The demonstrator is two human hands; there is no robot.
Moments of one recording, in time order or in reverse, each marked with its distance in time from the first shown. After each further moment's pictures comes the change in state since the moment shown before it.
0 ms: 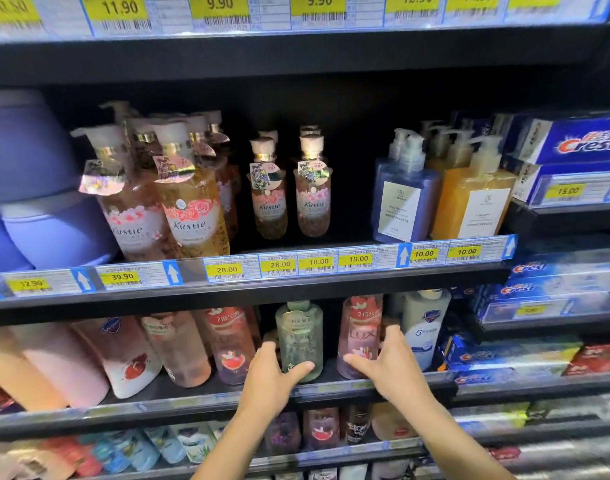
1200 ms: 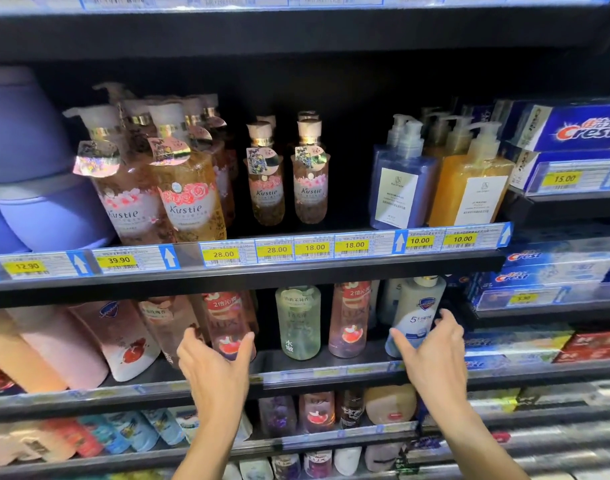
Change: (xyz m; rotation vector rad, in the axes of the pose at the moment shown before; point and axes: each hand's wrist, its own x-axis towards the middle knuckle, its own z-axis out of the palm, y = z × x) left_hand -0.020 -0.026 -0.032 -0.081 0.560 -0.098; right_hand -0.009 0.040 -0.032 -0.102 0.395 0.090
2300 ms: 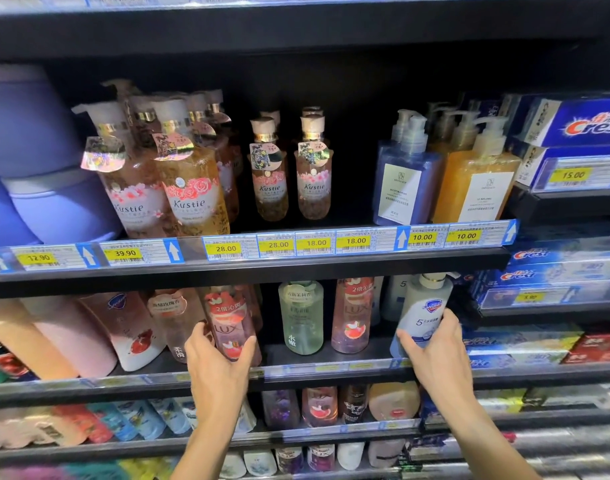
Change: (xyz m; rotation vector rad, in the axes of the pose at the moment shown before) left_hand -0.004 -0.008 -0.008 -0.006 -0.042 0.026; right_hand 0.008 0.016 0.002 0.089 -0.083 -0.052
